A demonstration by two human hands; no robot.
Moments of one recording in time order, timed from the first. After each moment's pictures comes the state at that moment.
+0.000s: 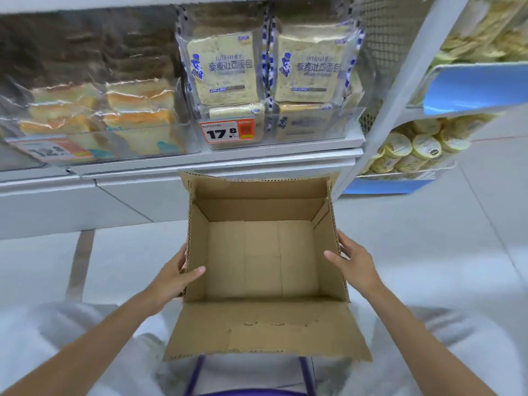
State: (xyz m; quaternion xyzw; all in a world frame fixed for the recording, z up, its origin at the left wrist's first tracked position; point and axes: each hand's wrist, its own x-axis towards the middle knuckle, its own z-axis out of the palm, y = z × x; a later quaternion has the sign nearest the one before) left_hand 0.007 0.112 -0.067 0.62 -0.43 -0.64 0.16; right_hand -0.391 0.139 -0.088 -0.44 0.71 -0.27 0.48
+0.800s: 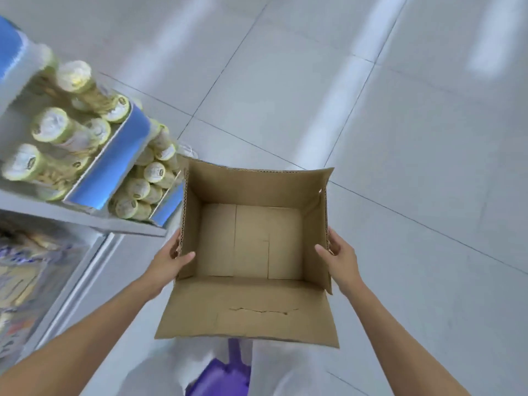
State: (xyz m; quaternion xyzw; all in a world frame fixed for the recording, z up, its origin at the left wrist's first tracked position) left_hand -0.515 0.158 0.216 0.46 -0.65 -0.59 -0.15; right_hand -0.687 0.505 0.162 0.06 0.77 -0.54 0.33
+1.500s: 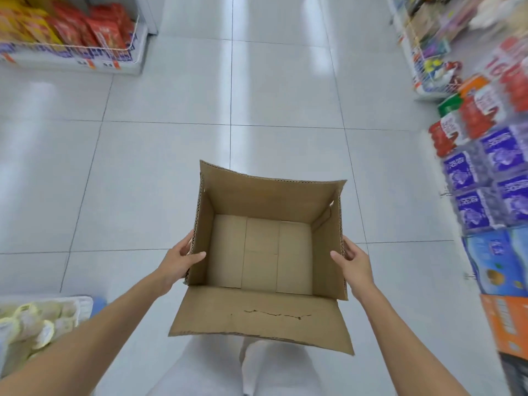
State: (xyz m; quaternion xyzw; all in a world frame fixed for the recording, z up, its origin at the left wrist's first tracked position) left_hand -0.985 0.295 0.298 0.27 -0.68 -0.60 -0.33; right_hand -0.951 0.705 0.291 0.33 0.75 -0.57 0.12
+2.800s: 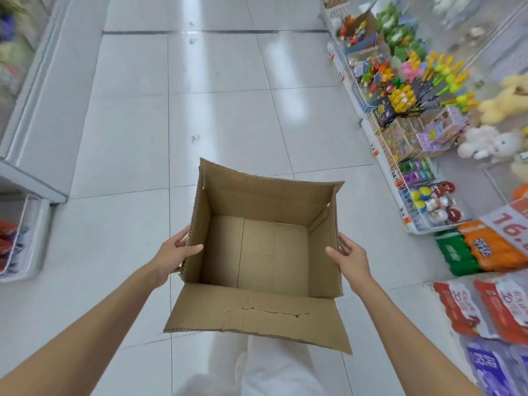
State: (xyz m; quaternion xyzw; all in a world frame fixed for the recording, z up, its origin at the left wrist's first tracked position) left_hand -2.132 0.580 0.344 0.22 -0.70 -0.59 -0.34; right_hand -2.044 0.982 0.315 0.32 0.73 -0.60 0.06
